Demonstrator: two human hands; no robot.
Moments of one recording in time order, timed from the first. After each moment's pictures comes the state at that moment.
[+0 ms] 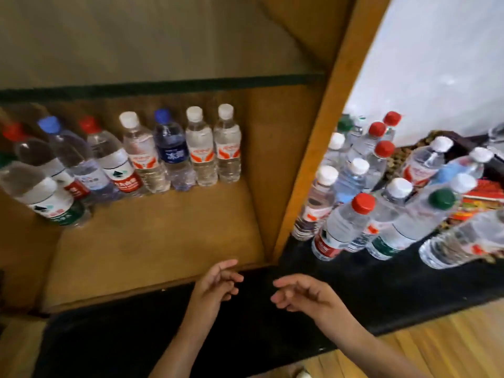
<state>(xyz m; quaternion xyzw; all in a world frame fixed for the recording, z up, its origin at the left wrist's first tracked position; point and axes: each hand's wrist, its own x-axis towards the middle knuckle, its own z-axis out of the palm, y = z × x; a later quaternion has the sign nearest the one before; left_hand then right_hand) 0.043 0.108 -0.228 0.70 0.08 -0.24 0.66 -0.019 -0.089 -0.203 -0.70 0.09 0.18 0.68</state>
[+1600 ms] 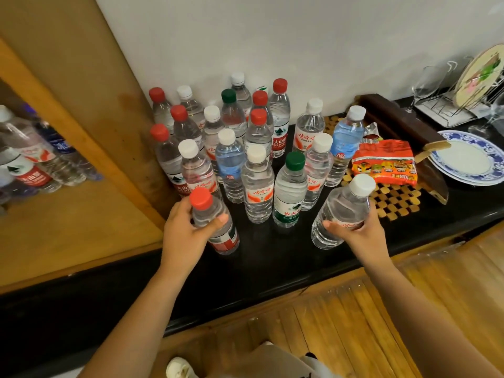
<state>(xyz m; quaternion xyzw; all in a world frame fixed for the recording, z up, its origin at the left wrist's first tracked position) 0.026 -0.090 -0.206 0.86 -0.06 -0.02 0.51 -0.067 -0.383 -0.245 -0.77 0.25 -0.15 0.57</state>
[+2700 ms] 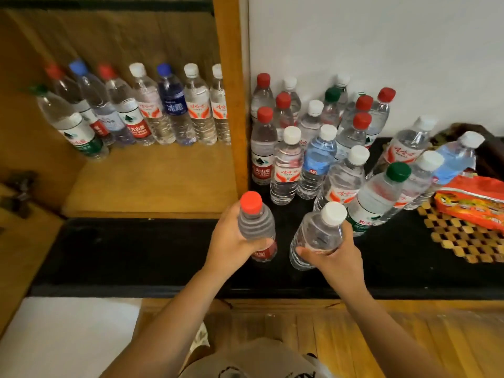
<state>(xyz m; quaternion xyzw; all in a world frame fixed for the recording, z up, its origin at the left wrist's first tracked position) -0.017 -0.017 -0.220 0.83 -0.03 -0.01 0.56 -0.053 -0.223 -0.242 -0.84 0.15 -0.03 0.52</state>
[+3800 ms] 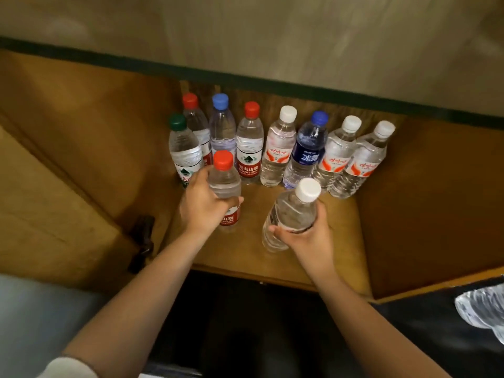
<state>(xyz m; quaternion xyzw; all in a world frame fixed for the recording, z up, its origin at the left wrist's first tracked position) 0.180 0.314 -0.206 0.89 0.14 0.14 0.41 0.140 0.112 -0.214 -0.82 0.02 -0.06 0.57</state>
